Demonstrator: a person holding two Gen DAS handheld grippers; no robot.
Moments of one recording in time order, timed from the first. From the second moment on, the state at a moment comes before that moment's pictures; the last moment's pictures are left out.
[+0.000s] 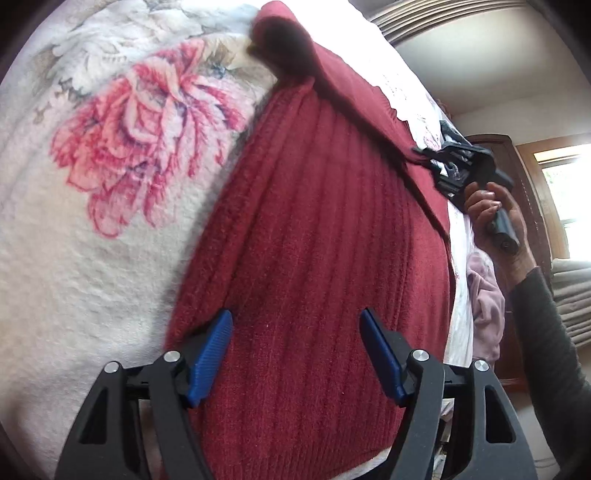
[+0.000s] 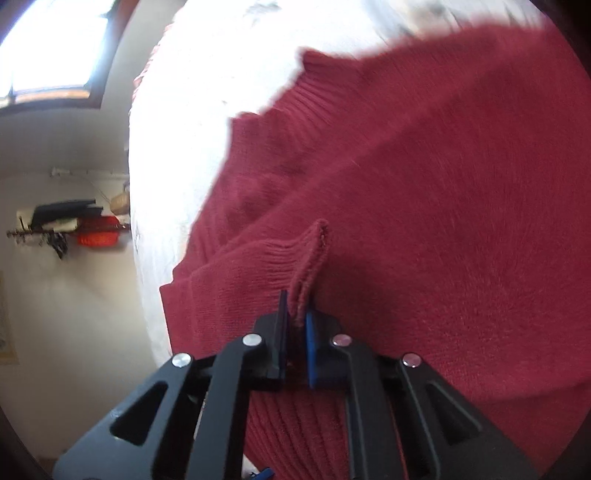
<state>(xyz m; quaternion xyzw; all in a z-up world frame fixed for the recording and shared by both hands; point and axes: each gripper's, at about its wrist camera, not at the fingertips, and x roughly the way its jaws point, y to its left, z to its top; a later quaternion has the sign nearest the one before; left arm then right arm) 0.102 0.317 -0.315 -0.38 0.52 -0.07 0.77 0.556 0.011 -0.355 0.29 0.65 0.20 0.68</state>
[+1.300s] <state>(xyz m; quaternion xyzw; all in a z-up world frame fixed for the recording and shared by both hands) 0.286 0.323 -0.209 -0.31 0.44 -0.13 0.83 0.551 -0.199 -0.351 0.32 0.54 0.16 0.76</state>
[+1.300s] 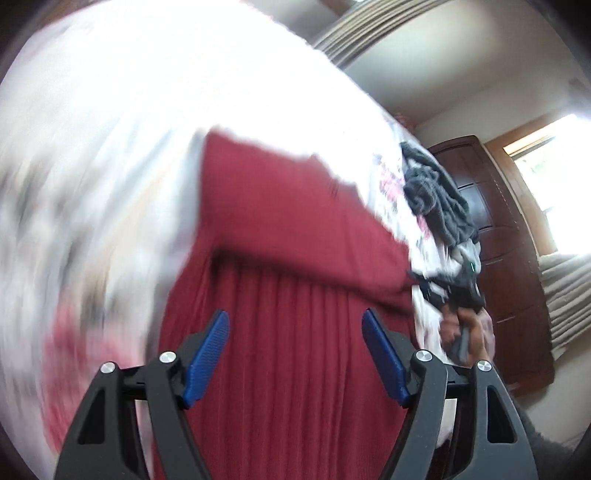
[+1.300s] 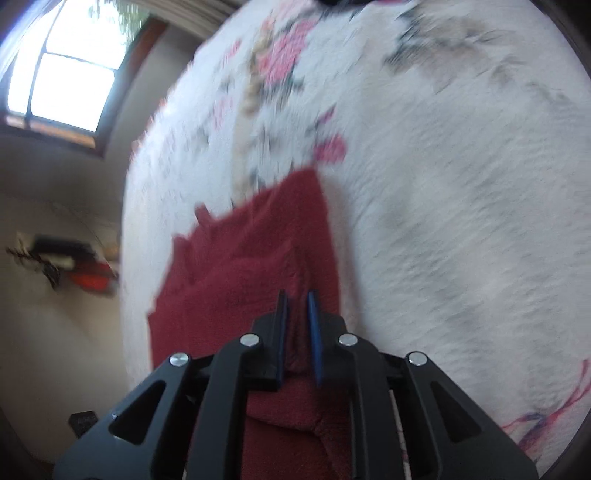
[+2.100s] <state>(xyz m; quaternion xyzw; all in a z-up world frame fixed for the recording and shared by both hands) 0.393 0.334 -0.300 -0.34 0.55 -0.17 0.75 0.526 -0.164 -0.389 0.31 0.58 0.23 0.72</state>
